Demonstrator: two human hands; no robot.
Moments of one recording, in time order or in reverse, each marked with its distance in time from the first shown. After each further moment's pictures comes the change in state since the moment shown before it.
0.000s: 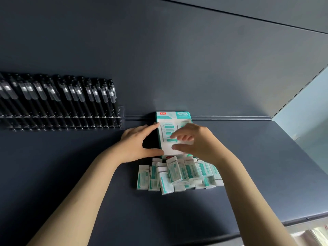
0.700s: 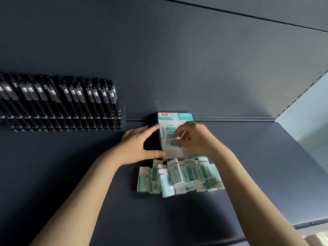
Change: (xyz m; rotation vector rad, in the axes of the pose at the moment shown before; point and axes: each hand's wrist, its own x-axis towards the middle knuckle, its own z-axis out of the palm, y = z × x) left_hand -0.007 0.012 -0.007 0.016 -0.035 -0.010; right_hand 0.033 0.018 0.010 -0.083 -0.029 0.090
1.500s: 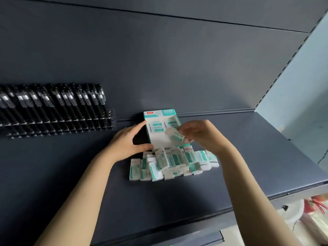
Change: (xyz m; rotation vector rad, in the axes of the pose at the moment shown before) left_hand -0.005 -0.001 0.009 -0.116 0.139 0.080; right_hand -0.066 0.012 -0.029 0.423 0.135 0.070
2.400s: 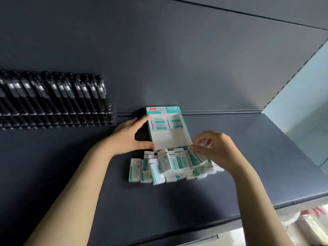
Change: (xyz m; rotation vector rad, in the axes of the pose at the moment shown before) left_hand 0.017 -0.010 -0.005 0.066 -0.129 -0.064; right_hand -0.022 0.028 -0.002 -0.263 0.080 0.043
